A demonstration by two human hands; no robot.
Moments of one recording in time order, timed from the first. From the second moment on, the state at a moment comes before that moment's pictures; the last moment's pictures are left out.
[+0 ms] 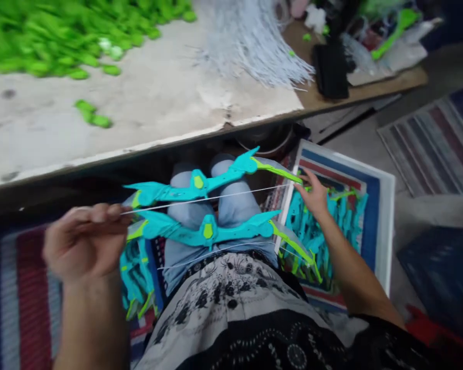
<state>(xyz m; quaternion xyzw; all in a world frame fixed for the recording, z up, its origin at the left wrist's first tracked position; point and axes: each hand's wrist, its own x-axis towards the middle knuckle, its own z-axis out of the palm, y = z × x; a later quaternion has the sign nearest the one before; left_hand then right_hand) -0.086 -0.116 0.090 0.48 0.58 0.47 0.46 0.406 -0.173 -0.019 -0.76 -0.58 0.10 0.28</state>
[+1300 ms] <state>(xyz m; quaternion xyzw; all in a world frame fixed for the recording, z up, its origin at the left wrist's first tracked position) -0.142 -0.097 0.066 0.35 0.72 0.55 0.24 0.158 0.009 0.017 -0.38 -0.81 0.44 0.03</state>
